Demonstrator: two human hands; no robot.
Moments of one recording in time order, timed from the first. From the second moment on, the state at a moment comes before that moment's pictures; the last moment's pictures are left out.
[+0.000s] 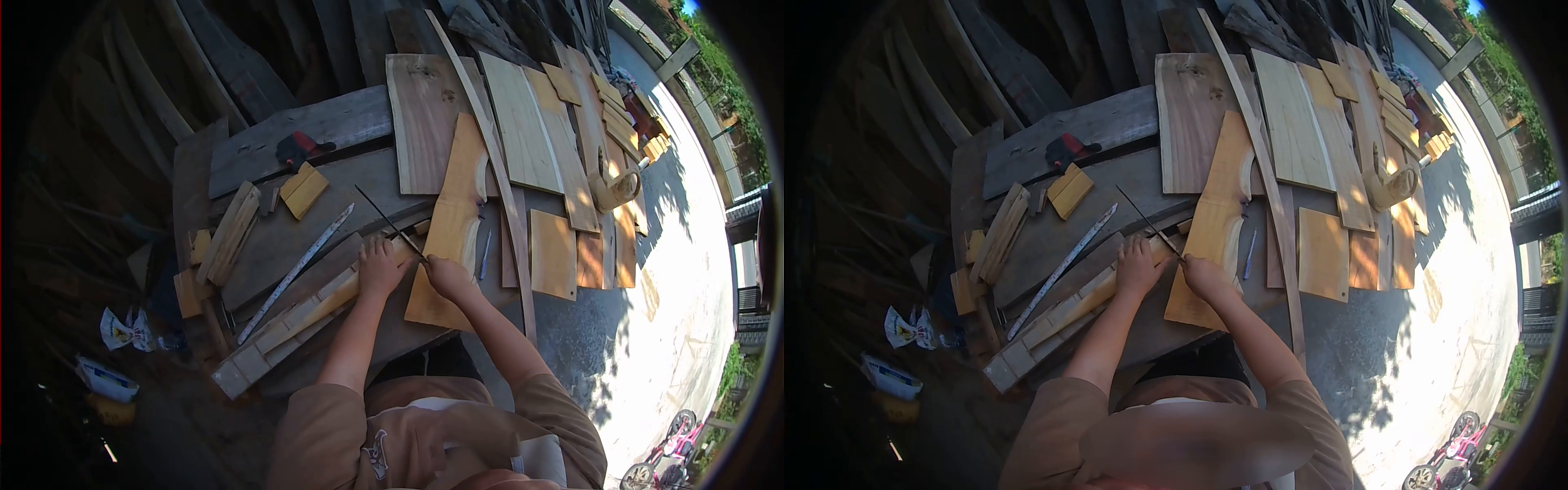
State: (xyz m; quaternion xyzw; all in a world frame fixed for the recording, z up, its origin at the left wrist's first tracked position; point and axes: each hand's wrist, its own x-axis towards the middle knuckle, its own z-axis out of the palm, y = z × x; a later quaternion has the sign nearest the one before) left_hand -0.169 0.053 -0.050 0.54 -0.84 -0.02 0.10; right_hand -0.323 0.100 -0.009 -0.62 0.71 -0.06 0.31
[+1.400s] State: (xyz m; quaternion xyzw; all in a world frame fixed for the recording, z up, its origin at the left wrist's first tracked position) left_hand -0.169 0.051 -0.051 0.53 -0.84 -0.06 0.11; right_hand -0.366 0.193 0.042 -0.58 0.74 0.03 0.35
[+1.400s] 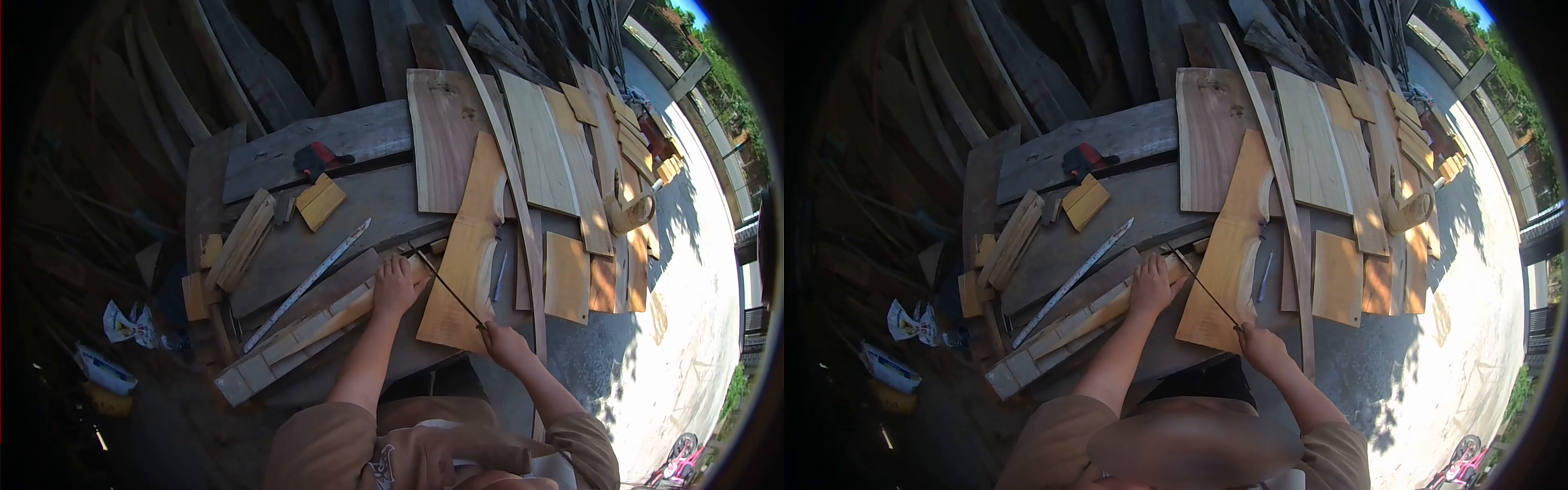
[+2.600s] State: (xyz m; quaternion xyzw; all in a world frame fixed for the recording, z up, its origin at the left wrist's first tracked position) left_hand -0.168 0.050 -0.055 0.53 -0.84 -0.03 0.14; right_hand -0.358 0.151 0.011 -0.62 0.70 -0.03 0.34
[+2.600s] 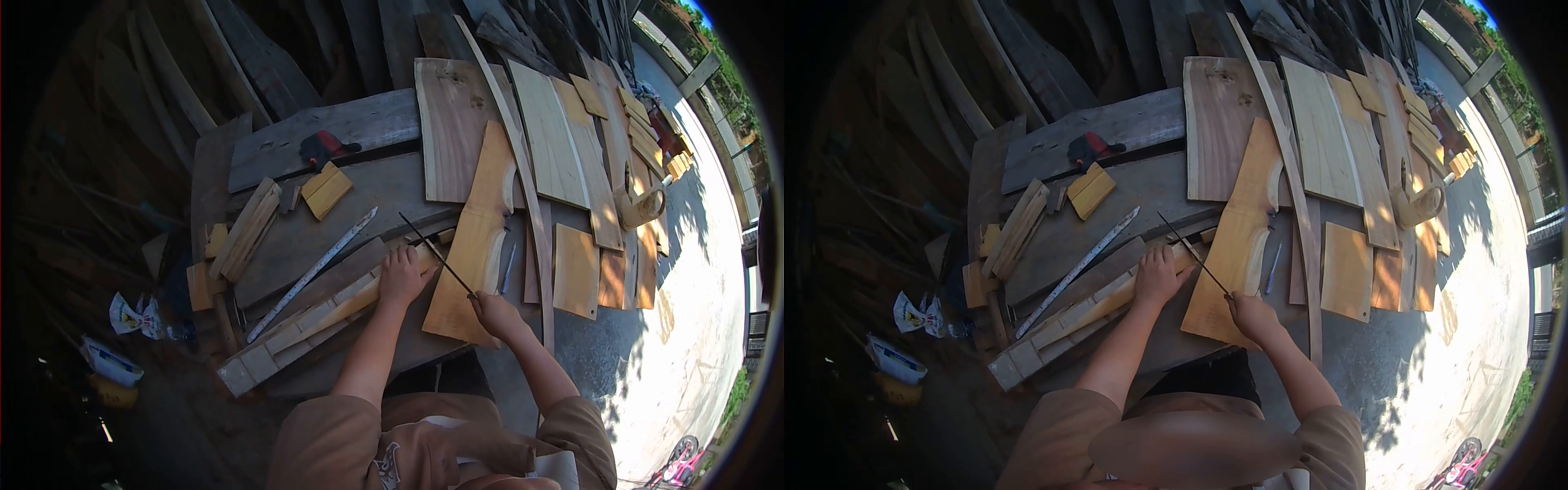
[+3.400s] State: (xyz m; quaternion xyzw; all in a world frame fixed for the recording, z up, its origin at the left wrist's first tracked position) left_hand -0.170 0.050 -0.051 0.52 -0.84 -0.02 0.14; right_hand -0.338 0.119 0.009 -0.60 0.71 -0.03 0.35
